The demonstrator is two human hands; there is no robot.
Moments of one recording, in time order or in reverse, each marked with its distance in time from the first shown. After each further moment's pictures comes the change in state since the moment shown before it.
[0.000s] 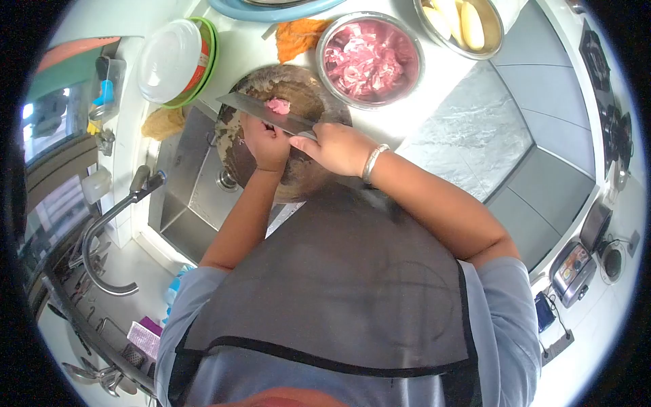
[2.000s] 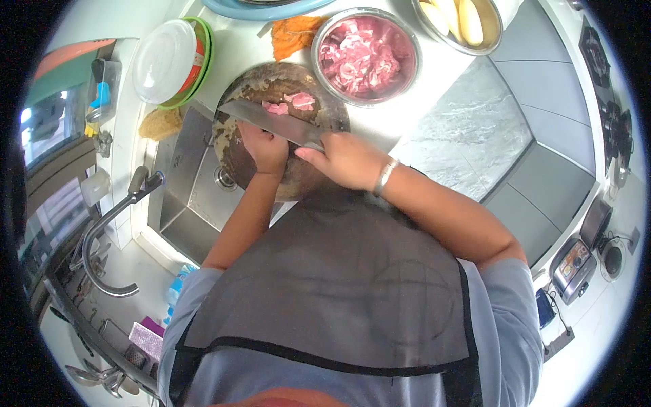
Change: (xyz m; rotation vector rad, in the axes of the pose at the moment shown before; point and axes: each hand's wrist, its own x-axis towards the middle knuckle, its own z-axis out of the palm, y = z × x) left_hand -0.012 -0.012 0.002 0.036 -0.007 0.055; right_hand -0.028 -0.004 0.000 -0.038 -0.002 0.043
